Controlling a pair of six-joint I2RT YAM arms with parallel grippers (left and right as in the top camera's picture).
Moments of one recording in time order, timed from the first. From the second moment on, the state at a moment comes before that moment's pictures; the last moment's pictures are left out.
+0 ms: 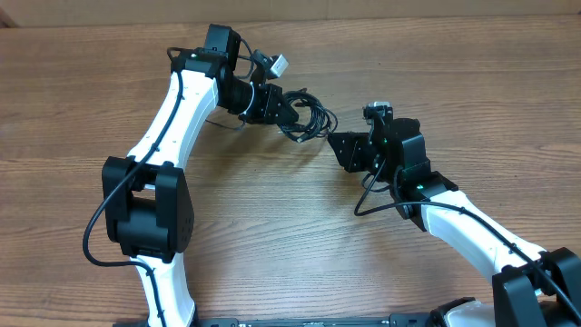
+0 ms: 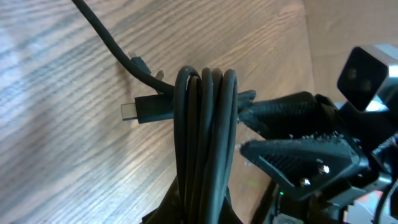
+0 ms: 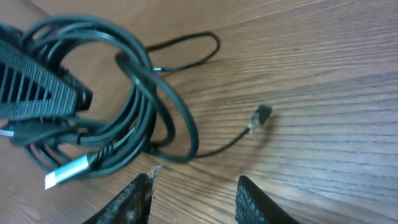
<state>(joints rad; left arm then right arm) -0.21 2.08 1.77 -1.02 0.89 0.05 0.35 1.49 0.71 0.21 -0.28 0.49</state>
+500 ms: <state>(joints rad) -0.26 2.08 1.77 -1.03 0.95 0.05 0.35 1.49 0.71 0.21 -0.22 0.58</state>
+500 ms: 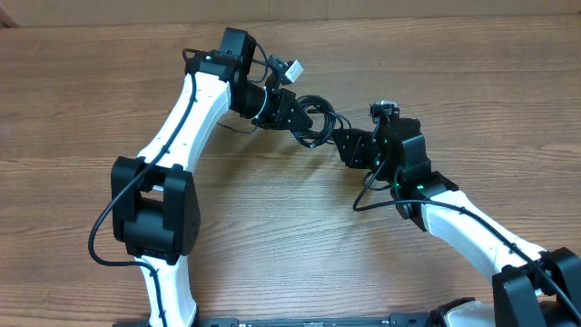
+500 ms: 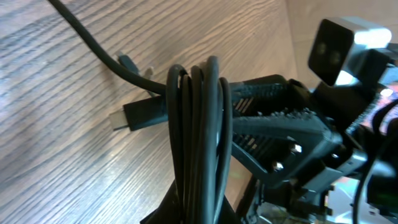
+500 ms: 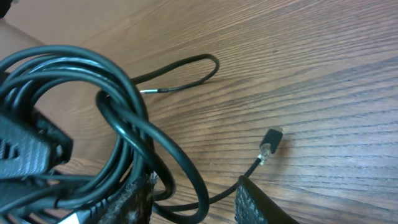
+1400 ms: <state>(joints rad) -0.33 2.09 1.77 -1.23 1.12 0.40 0.17 1.47 0.71 0.03 -0.14 0.77</state>
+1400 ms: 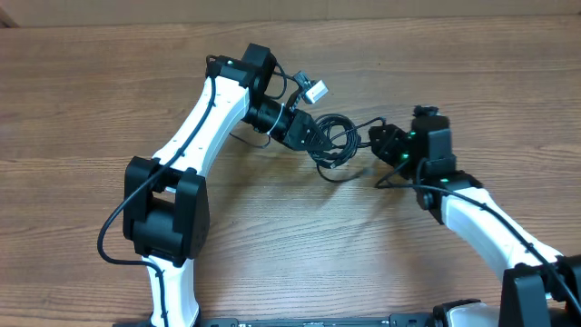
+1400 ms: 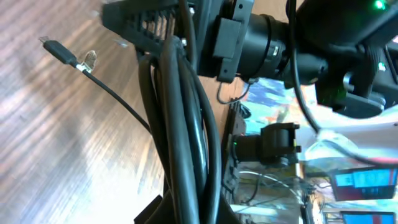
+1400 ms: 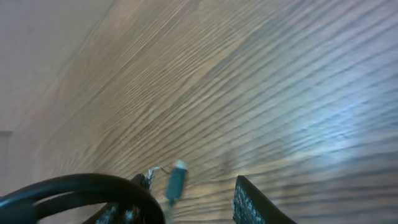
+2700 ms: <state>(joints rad) -0.25 2.09 1.77 -1.12 1.12 0.41 -0.16 1.48 0.72 -0.10 -0.46 0.45</state>
